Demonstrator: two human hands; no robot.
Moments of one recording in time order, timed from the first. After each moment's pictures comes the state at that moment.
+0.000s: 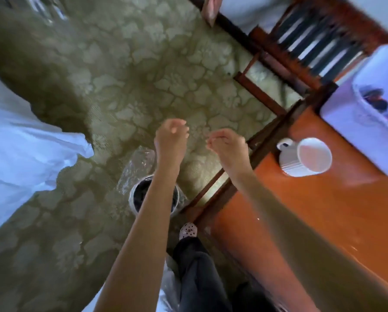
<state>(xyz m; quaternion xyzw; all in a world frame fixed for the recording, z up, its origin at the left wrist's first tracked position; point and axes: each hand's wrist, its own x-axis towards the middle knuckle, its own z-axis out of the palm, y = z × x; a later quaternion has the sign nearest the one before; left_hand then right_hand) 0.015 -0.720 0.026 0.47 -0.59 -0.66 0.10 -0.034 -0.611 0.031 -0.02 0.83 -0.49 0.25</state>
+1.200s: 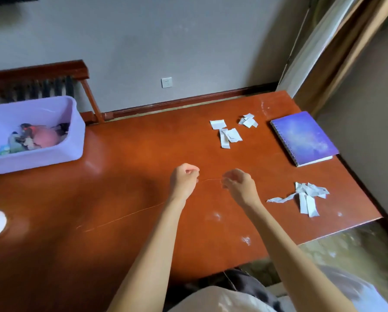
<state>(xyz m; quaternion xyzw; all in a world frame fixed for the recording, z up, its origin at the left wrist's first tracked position) 0.044 0.028 0.122 0.03 -0.82 -0.51 -0.25 0.118 0.150 0.114 0.37 0.79 -0.49 0.00</state>
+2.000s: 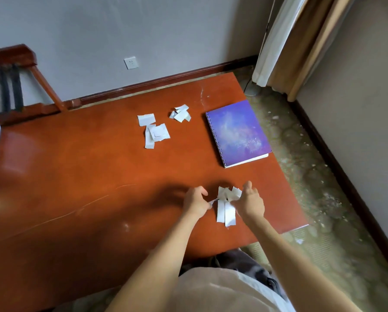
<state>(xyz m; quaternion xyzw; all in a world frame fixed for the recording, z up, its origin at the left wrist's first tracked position) 0.152 0.303 0.030 -0.07 -0.89 -0.25 -0.37 0.225 0.419 0.042 0.43 0.83 -0.28 0.18</state>
